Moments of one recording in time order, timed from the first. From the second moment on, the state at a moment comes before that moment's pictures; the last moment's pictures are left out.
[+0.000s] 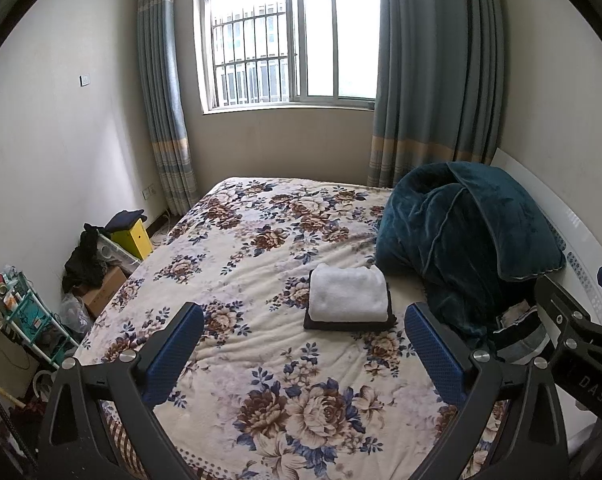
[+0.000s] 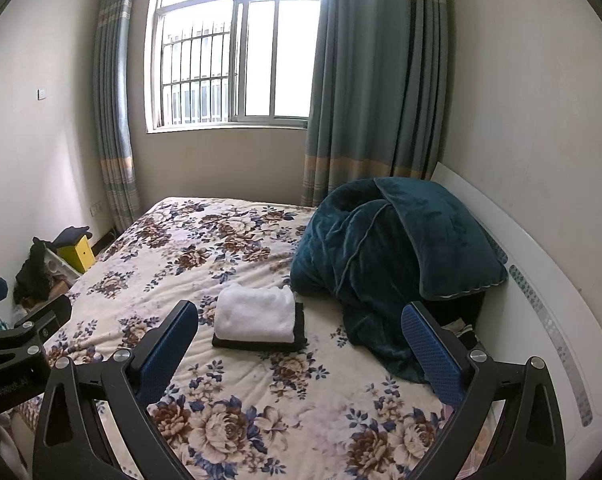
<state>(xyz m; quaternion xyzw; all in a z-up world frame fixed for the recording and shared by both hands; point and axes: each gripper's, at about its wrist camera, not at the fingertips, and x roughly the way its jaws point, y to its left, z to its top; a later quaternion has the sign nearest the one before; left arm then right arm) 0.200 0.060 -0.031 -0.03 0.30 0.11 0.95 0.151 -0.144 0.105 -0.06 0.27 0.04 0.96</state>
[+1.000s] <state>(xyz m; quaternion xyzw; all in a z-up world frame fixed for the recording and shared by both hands) 0.191 0.059 -0.027 -0.04 0.30 0.12 0.95 0.148 -0.145 0.105 -0.06 0.27 0.04 0.96</state>
